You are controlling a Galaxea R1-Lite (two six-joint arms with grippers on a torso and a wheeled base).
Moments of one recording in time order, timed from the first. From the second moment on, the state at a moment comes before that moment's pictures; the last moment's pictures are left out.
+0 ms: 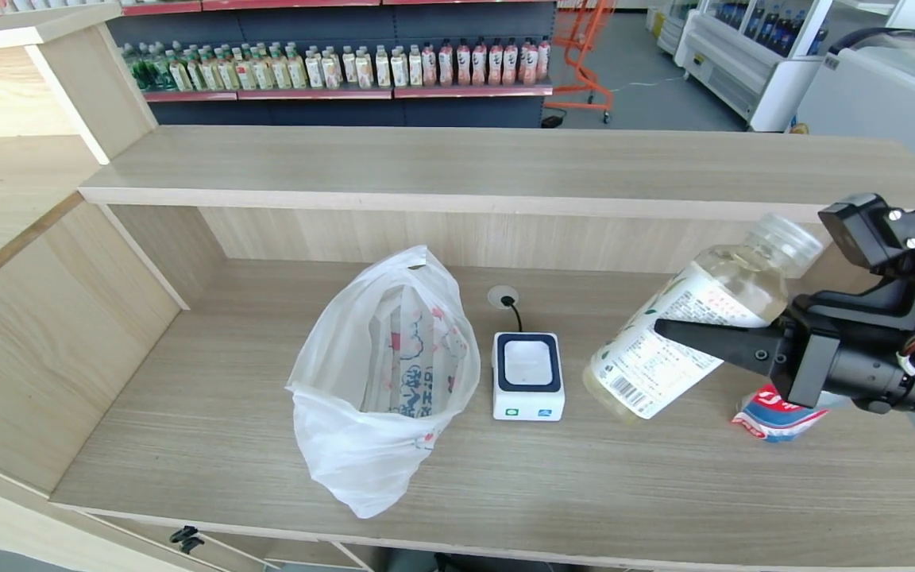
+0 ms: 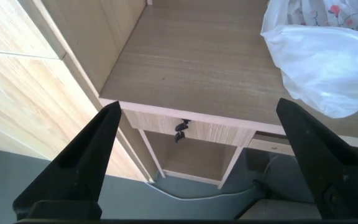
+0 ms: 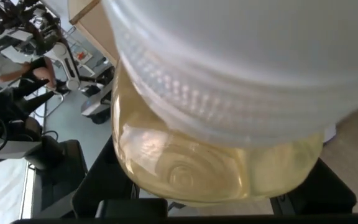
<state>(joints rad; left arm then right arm) 0.00 0.00 0.00 0.05 0.13 0.01 0.25 1.47 -0.59 -0.86 0.84 0.17</state>
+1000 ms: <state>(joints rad) 0.00 0.00 0.00 0.05 0.13 -0.01 0.37 1.77 -0.77 -0.85 0.61 0.15</state>
